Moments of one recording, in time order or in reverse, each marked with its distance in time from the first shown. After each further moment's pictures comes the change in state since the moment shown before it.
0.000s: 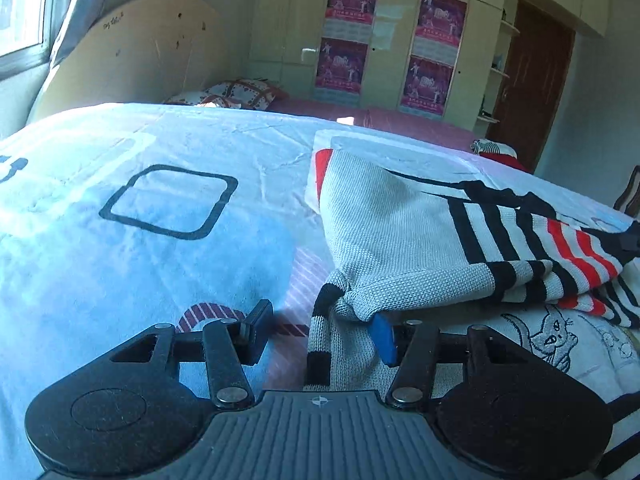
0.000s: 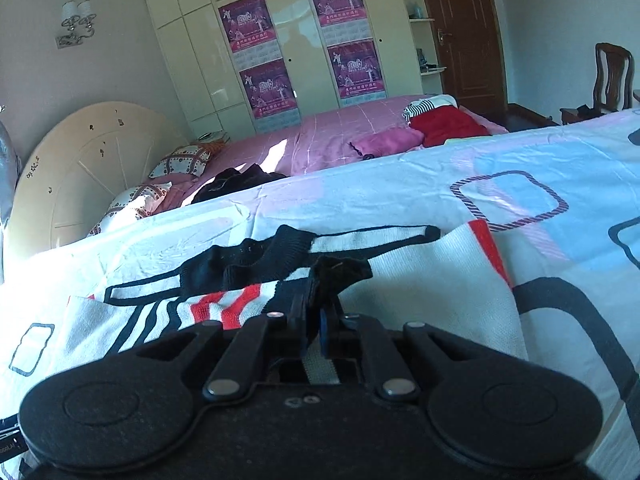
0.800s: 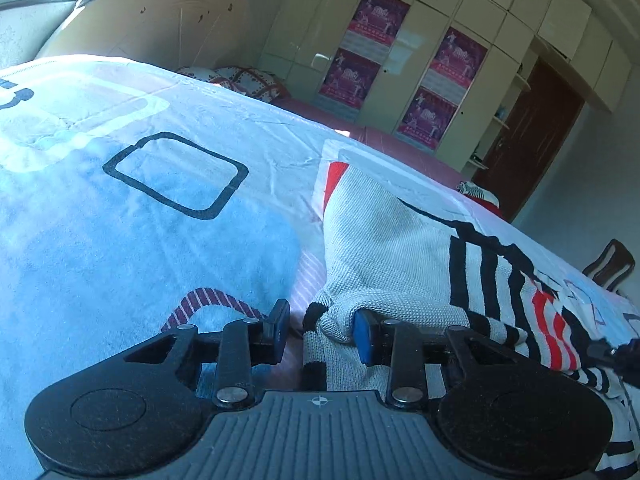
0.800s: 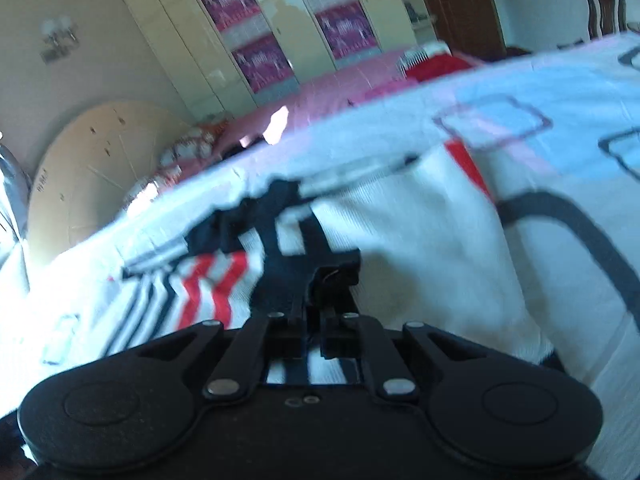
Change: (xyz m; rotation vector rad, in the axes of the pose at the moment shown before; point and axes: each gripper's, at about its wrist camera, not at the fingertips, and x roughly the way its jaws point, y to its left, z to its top) left arm 0.014 0.025 -0.003 -0.192 -0.012 -0.102; right arm 0.002 -0.032 -0.029 0.135 0.165 0.047
